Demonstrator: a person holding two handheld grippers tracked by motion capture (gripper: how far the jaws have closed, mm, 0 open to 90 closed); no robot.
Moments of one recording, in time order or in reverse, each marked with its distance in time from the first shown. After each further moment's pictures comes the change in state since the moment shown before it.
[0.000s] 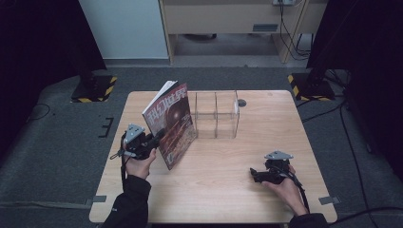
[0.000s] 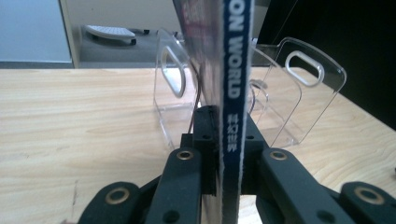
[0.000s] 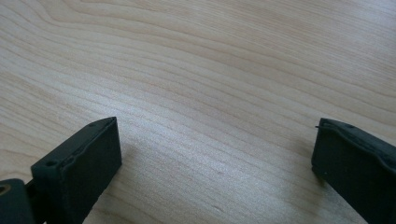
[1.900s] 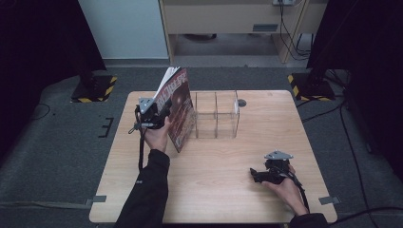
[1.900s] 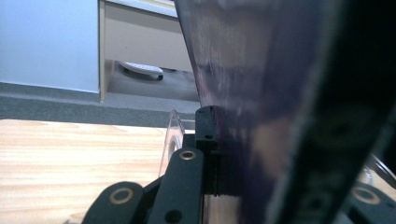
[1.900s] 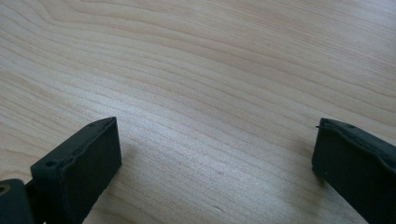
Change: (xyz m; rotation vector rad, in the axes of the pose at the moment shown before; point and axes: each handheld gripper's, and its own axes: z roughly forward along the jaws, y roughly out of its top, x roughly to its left) left arm -0.009 0.058 0.079 -0.163 0.140 -0.077; right arm 0.000 0.000 0.000 -0.002 0.001 -0.007
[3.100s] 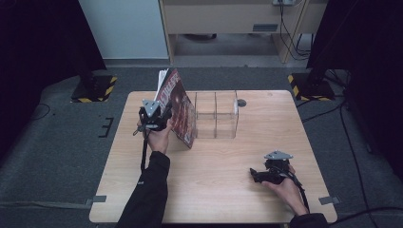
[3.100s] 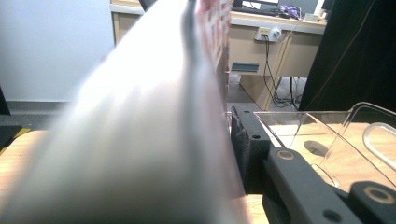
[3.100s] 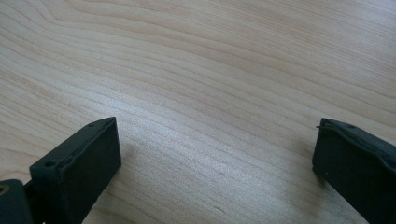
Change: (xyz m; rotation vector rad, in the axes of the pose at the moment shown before) left arm 0.008 -0.018 0.010 -0.008 0.052 0.116; right arm 0.000 0.000 0.000 0.001 0.005 -0.001
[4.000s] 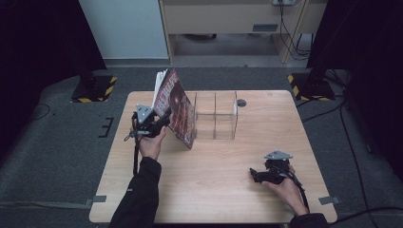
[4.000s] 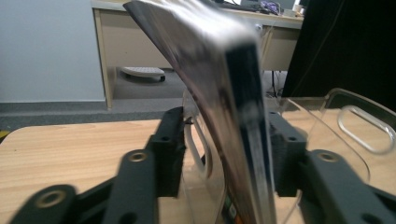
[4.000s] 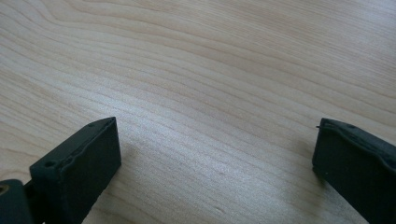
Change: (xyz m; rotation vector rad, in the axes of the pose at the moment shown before) left arm 0.012 -0.006 -0.030 0.014 -0.083 0.012; right arm 0.000 0.000 0.000 0.000 0.000 -0.001
